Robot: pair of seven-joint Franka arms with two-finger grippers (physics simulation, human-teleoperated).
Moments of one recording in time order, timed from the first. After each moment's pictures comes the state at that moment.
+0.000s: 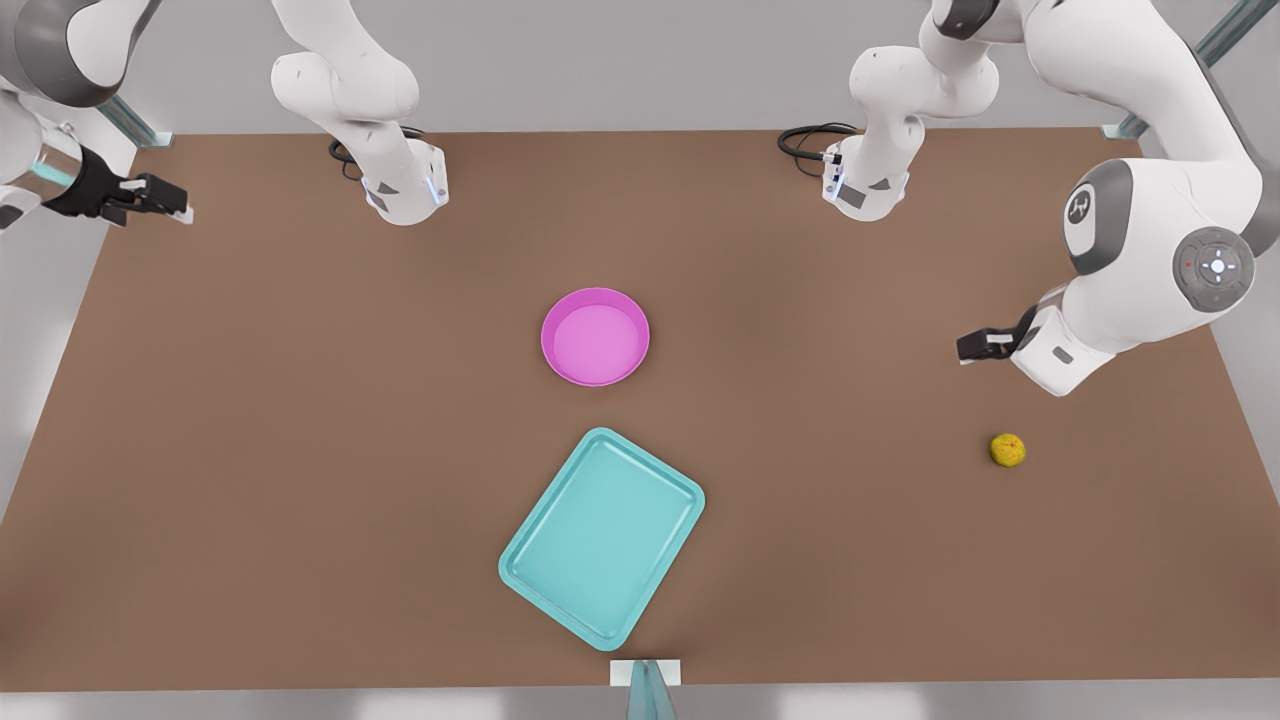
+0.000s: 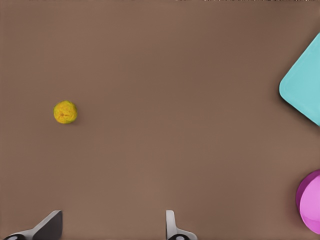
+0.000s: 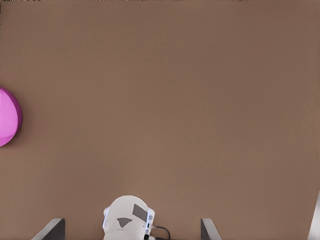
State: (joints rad) left arm -0.16 0.23 0.11 -1.37 -0.04 1.43 -0.09; right arm -0.09 -0.18 -0.12 -1.65 -0.05 1.23 -0.24
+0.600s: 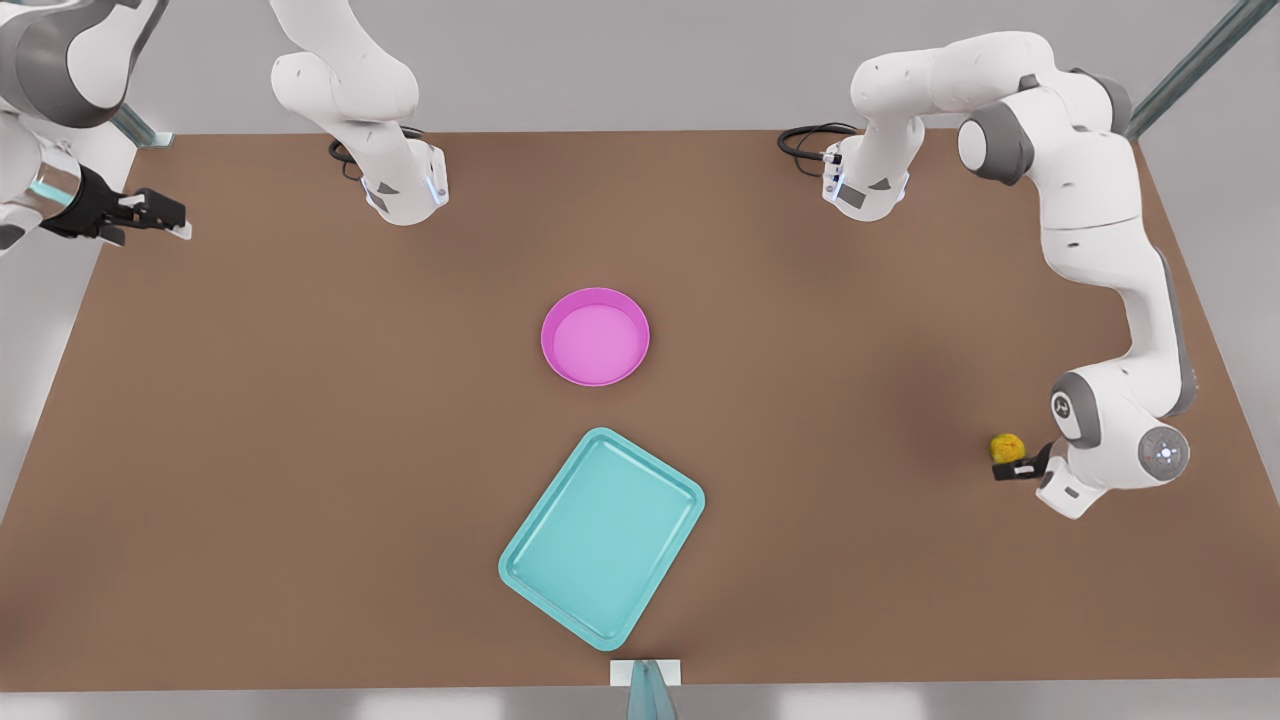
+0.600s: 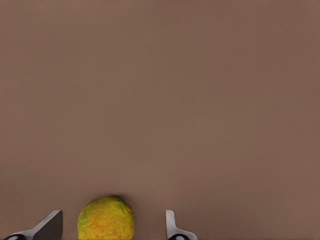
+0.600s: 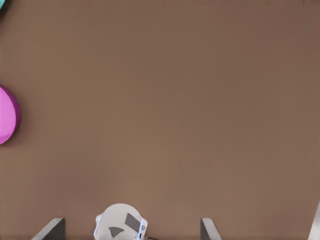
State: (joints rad) left arm 0.12 0.73 0.13 -1.52 -0.04 2.09 0.13; right arm -0.10 -0.15 -0.12 -1.64 -0.04 1.27 -0.31
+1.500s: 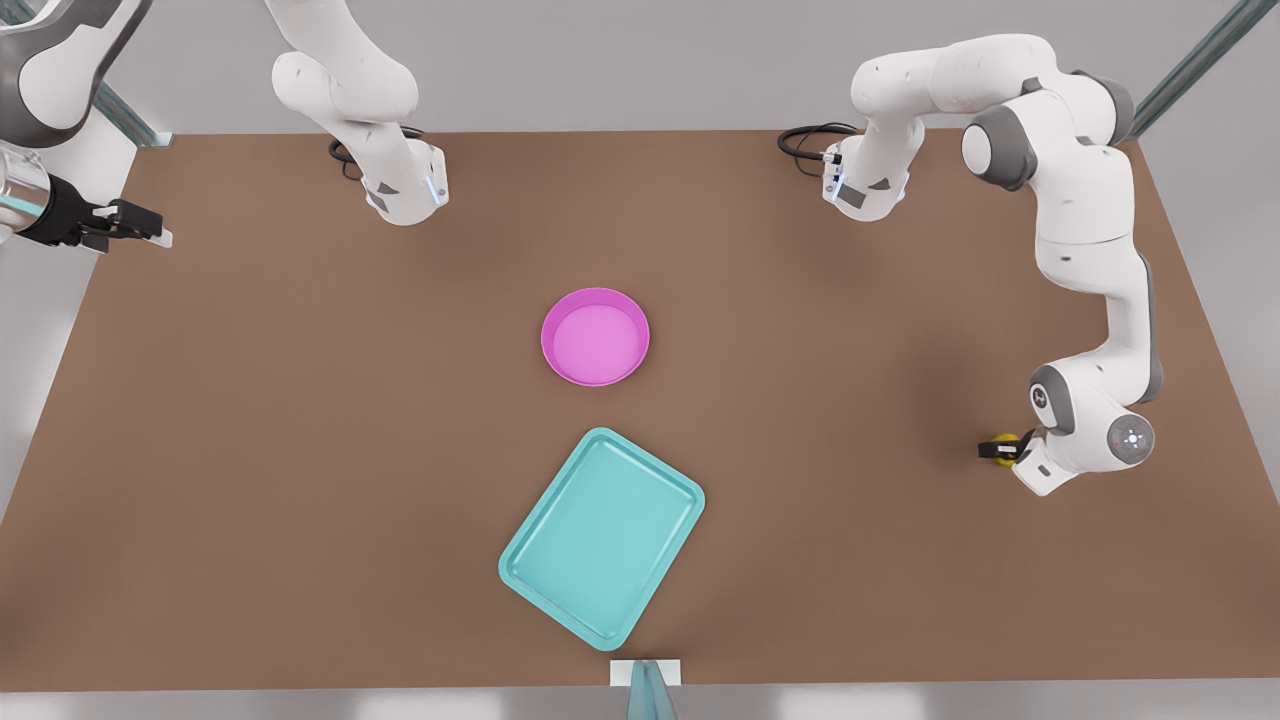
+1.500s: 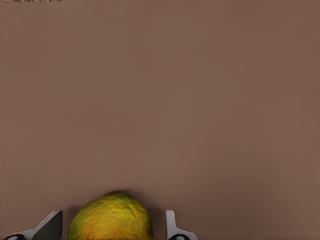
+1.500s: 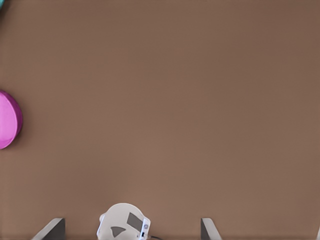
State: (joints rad) left arm 0.15 0.75 0.14 -1.66 -0.03 2.24 0.33; right arm -0.15 -0.09 -0.14 -1.59 -0.01 1.25 -0.34
